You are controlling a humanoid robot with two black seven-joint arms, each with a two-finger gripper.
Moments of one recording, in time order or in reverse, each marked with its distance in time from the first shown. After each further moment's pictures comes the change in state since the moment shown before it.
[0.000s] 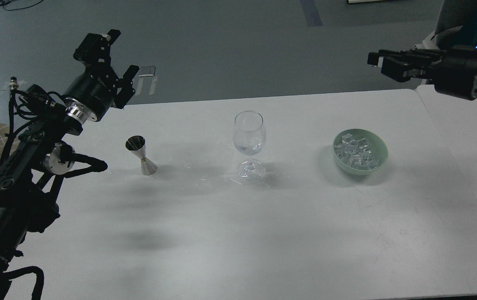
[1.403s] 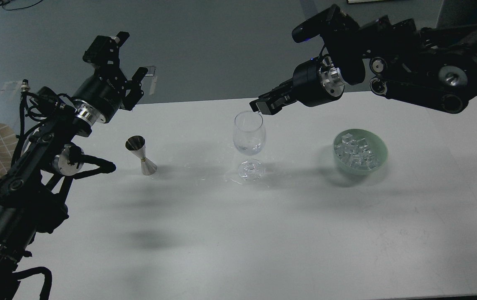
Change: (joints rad) left arm 0.006 -0.036 0.000 0.000 0.000 0.006 0.003; right arm 0.415 0.644 -0.515 -0.319 0.226 0.223 0.030
